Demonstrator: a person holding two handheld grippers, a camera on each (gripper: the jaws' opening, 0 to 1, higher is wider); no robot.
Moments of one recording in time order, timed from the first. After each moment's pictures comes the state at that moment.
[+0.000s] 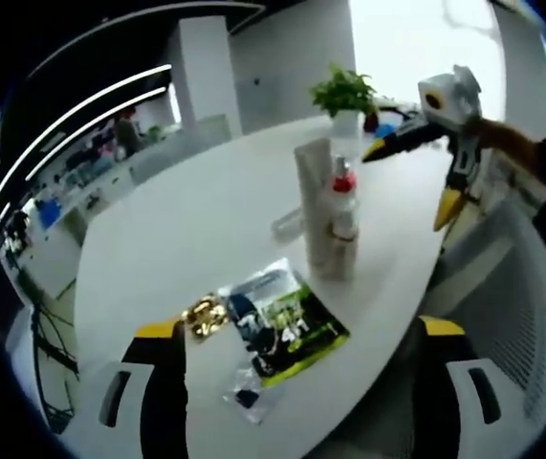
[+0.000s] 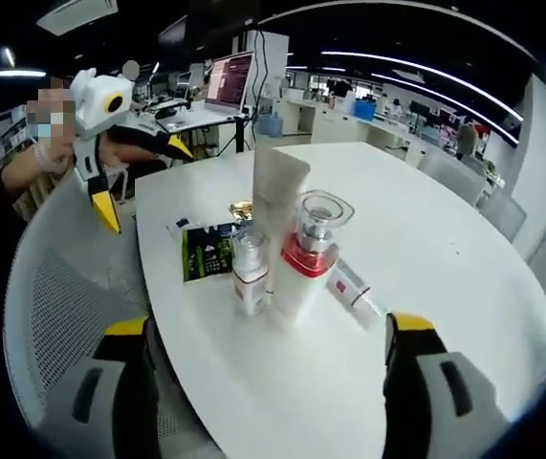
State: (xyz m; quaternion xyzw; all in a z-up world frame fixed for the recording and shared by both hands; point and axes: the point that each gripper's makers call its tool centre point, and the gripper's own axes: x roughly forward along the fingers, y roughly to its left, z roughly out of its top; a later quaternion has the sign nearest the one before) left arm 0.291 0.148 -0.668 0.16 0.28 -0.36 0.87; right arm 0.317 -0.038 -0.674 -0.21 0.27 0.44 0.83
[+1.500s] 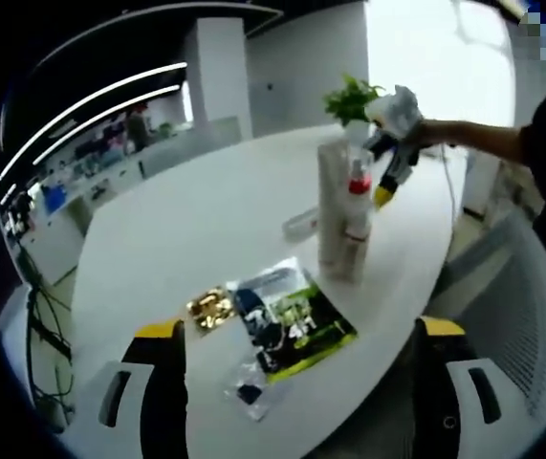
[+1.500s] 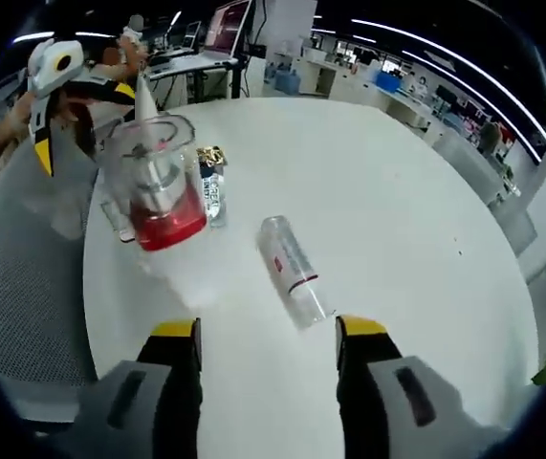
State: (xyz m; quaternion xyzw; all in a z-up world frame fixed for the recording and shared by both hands) left arm 0.294 0.161 -0.673 0.13 0.28 -0.35 0.89; right arm 0.415 -0.070 -0.725 -0.30 0.34 0.45 0.77
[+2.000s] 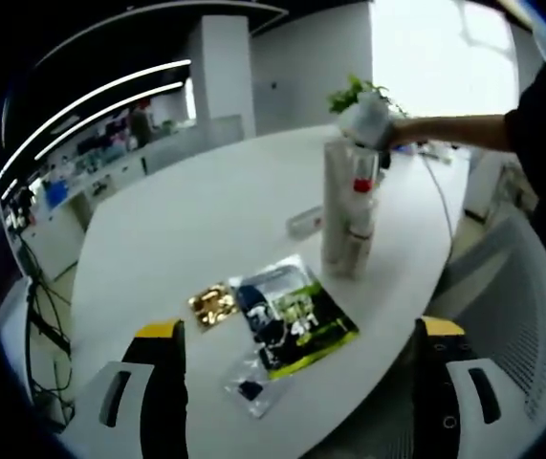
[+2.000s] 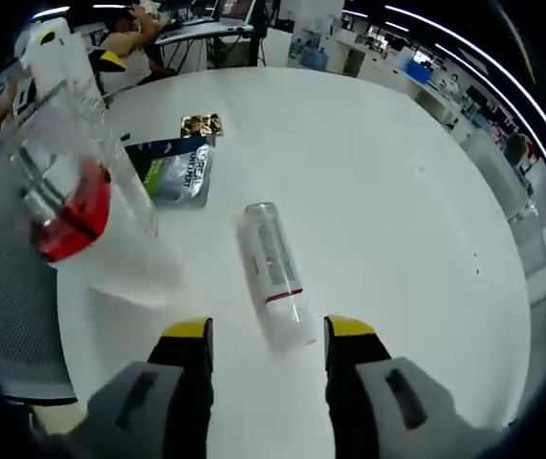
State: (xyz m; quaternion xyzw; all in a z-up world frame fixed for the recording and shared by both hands) left arm 0.295 0.166 -0.674 0.12 0.28 -0.34 0.89; right arm 0.449 -0.062 -0.756 -0.37 0.38 0.48 0.70
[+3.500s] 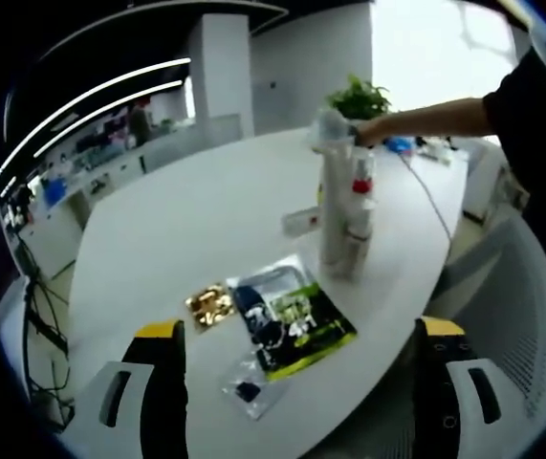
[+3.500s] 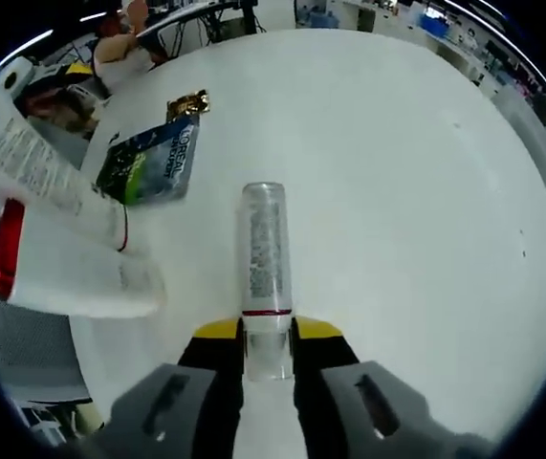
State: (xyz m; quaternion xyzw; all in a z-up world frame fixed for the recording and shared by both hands) left arm 0.295 0.165 -0.674 0.12 0.28 -0.34 0.89; right arm 0.457 -0.060 -0.784 -0.32 0.47 0.50 0.65
